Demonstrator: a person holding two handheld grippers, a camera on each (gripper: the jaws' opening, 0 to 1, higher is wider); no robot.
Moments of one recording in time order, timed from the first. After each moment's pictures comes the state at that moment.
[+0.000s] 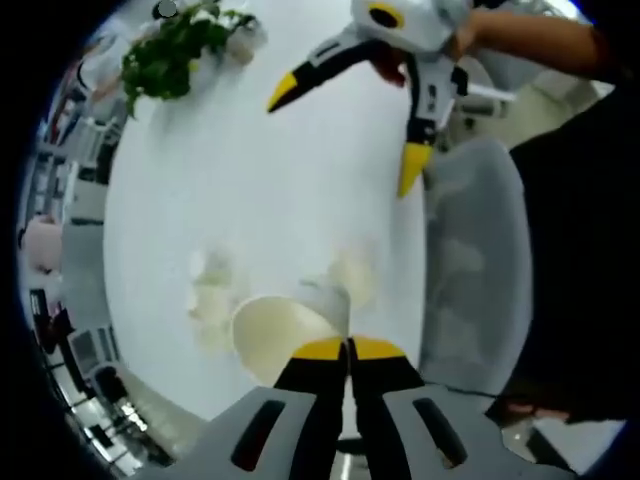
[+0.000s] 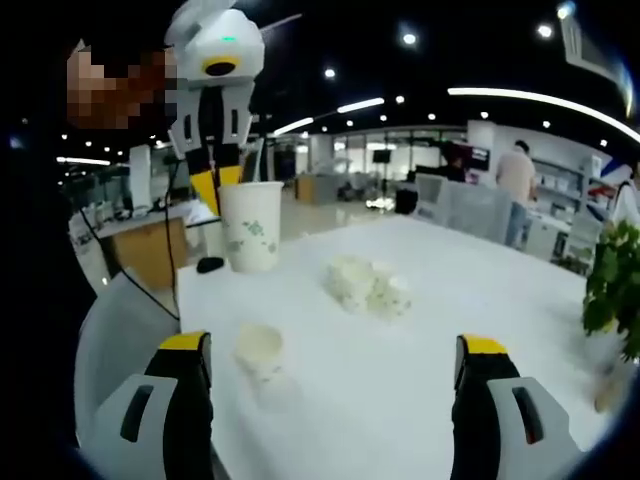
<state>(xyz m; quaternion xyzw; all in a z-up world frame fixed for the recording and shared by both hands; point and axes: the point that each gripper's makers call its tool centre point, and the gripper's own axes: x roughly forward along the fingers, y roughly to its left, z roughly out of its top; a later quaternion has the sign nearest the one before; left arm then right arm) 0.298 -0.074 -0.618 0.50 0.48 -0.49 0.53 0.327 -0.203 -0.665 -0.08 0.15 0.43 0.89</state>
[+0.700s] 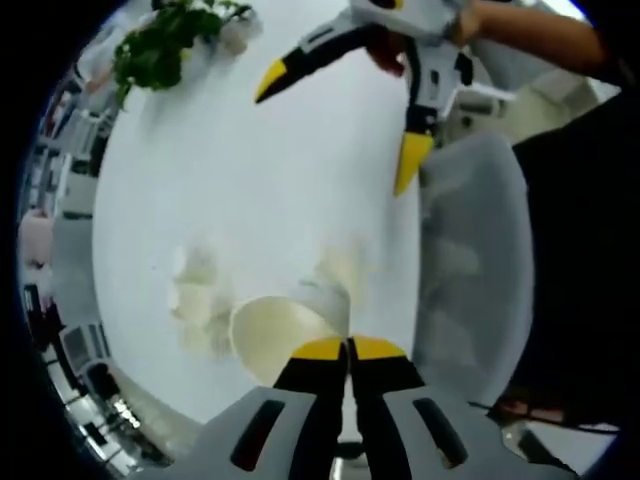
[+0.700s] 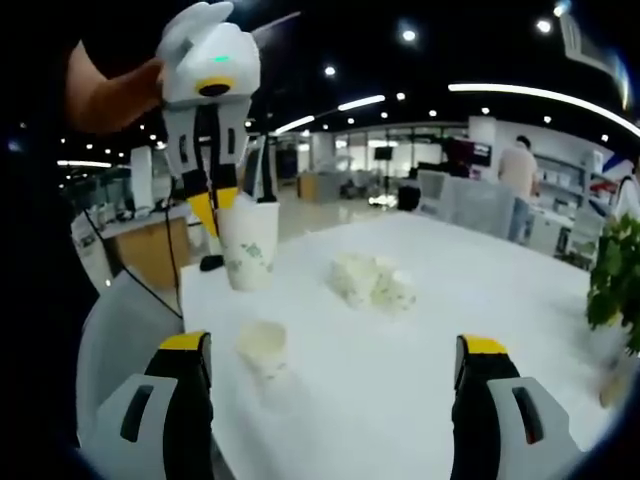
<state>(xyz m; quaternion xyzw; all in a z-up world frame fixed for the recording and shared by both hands) 0.292 -0.075 -0.646 0.50 0.49 -0.48 0.52 0.324 -0.201 -0.673 -0.07 0.16 0.43 0.89</state>
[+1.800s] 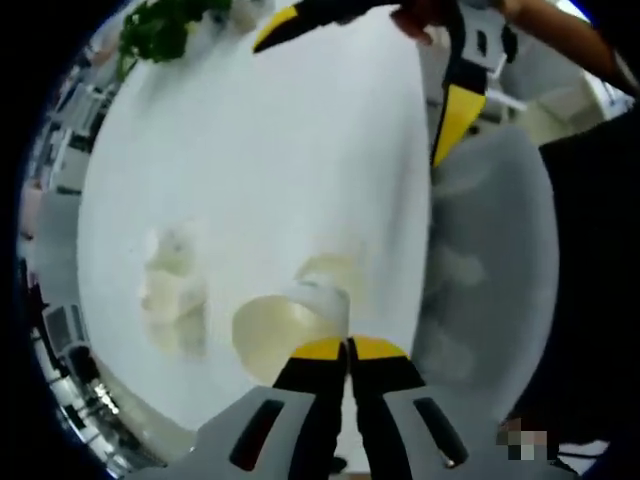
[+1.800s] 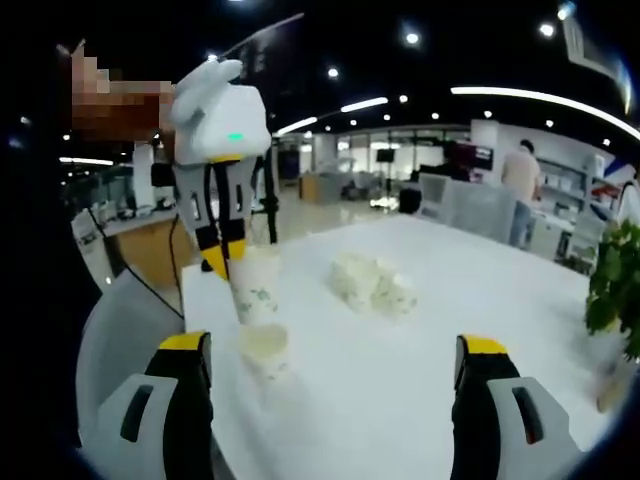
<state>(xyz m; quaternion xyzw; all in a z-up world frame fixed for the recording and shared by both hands) 0.291 -0.069 -0.694 0.46 0.52 -0.48 0.54 0.322 -0.203 -0.666 -0.08 0.16 0.43 0.88</state>
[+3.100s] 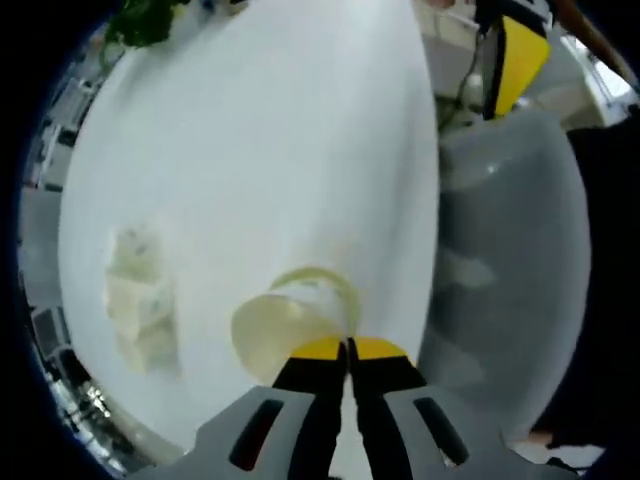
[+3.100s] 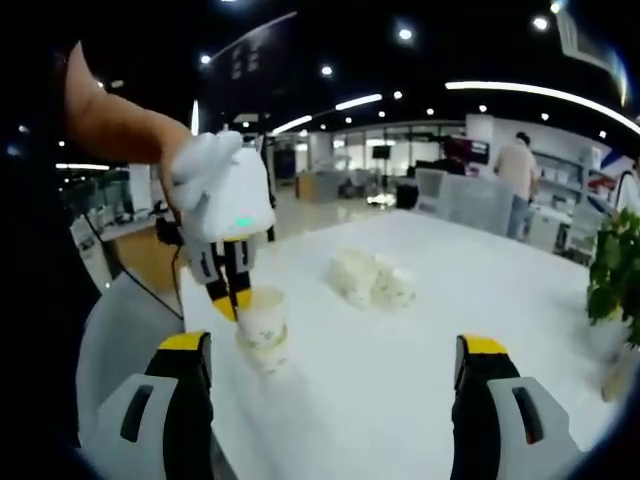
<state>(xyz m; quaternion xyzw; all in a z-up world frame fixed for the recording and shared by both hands) 0.286 -0.070 -0.759 0.45 0.53 -0.49 0.52 0.323 -0.204 -0.675 -0.06 0.17 0.43 0.89</state>
